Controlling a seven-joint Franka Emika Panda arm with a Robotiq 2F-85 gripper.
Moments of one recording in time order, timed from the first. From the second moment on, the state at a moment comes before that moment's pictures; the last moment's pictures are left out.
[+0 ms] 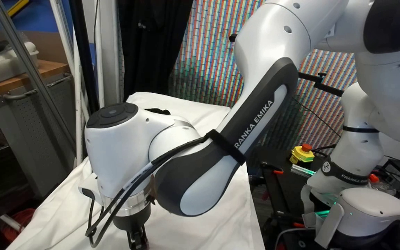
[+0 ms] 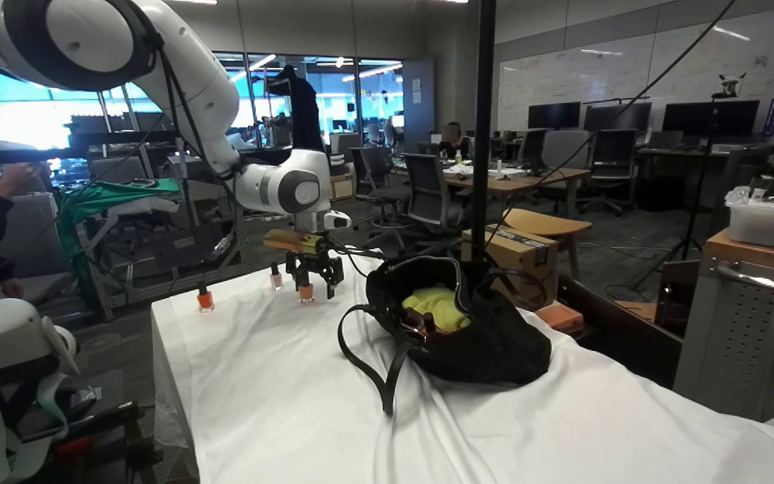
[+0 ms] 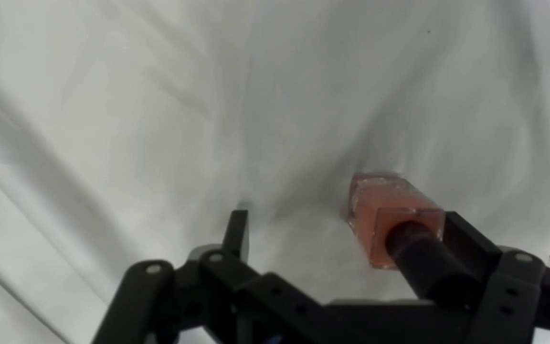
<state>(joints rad) 0.28 0.73 0.19 -1.69 -0.15 2.36 -0.05</state>
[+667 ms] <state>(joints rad) 0.28 0.73 0.19 -1.68 -0.15 2.36 -0.05</state>
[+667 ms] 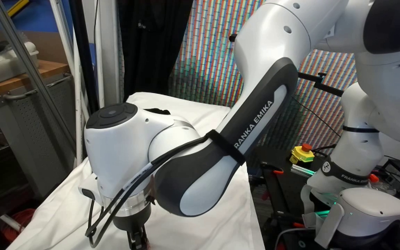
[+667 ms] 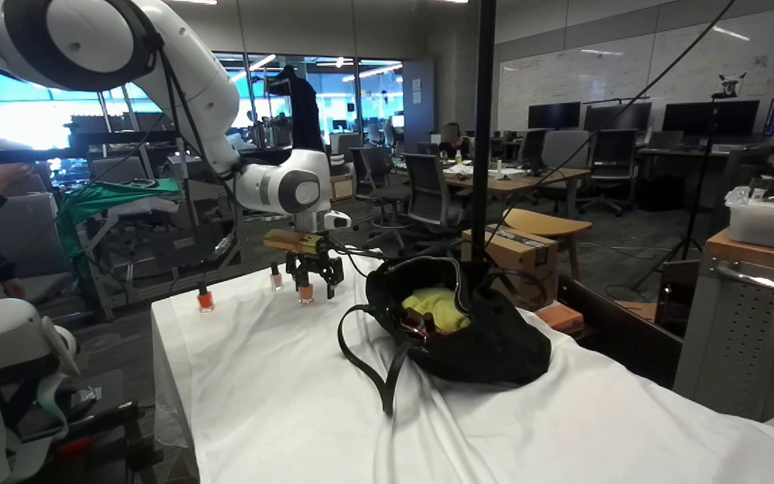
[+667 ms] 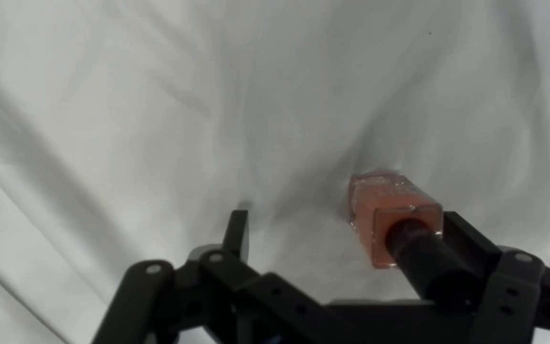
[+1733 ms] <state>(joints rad) 0.31 0.74 0.19 -1.68 -0.16 2.31 -0.08</state>
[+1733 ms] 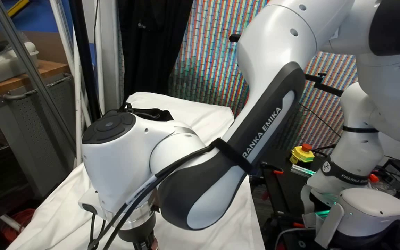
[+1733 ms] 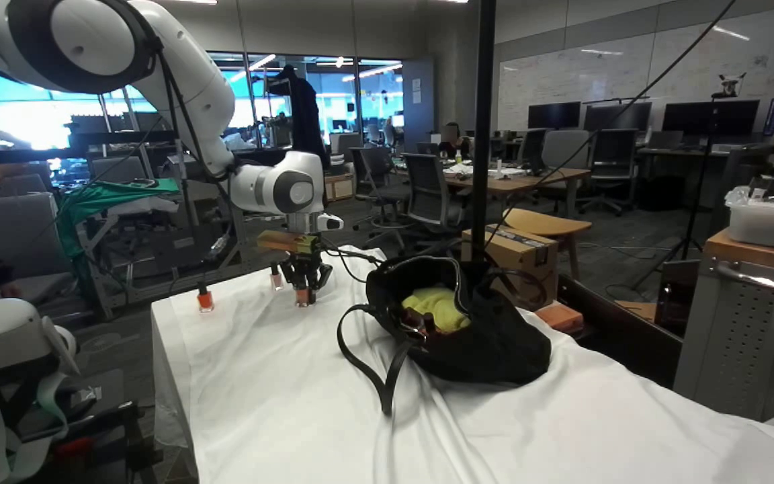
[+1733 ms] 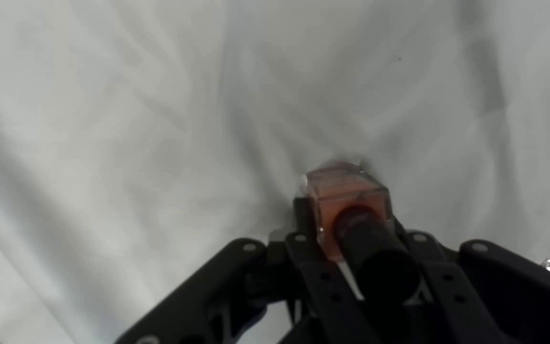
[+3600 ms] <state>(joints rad) 0.19 0.42 0.01 -1.85 -0.36 2.33 -0.03</state>
